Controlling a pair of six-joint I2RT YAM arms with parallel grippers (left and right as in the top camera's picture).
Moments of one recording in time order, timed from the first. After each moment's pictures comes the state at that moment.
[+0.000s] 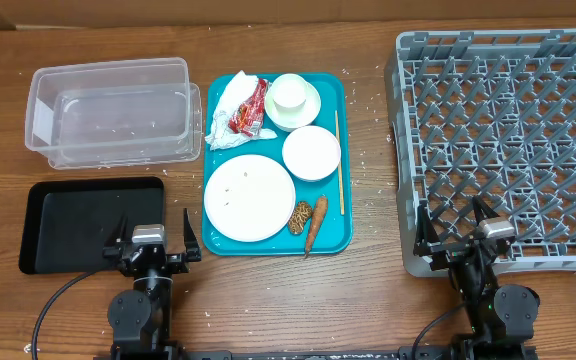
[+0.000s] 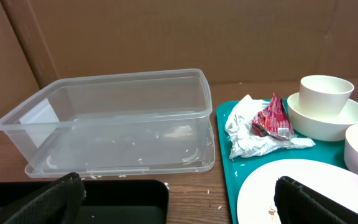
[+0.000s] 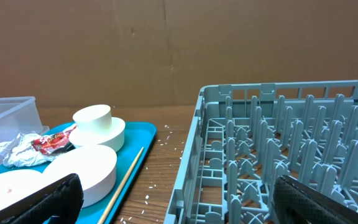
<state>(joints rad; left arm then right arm) 0.02 0.02 0.01 -0.07 -0.07 0.06 0.00 0.01 0.02 -0.02 -0.19 0.10</state>
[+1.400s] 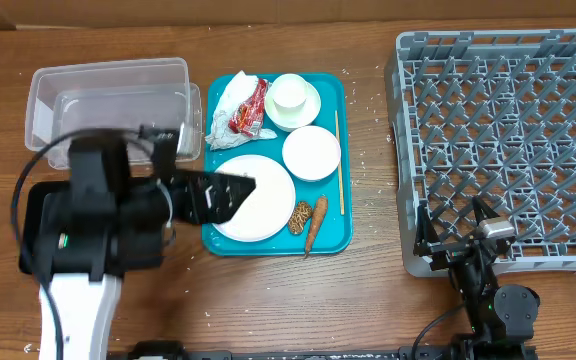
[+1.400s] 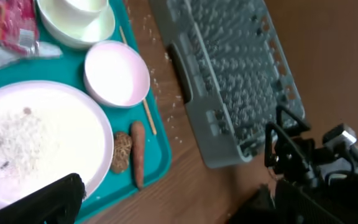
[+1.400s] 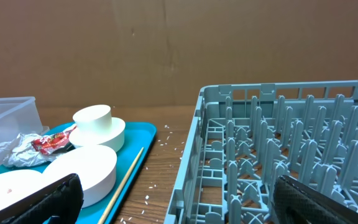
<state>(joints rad) -0.01 1.06 1.11 -0.88 0.78 -0.20 0.00 0.01 0.02 -0.02 -0.19 0.10</state>
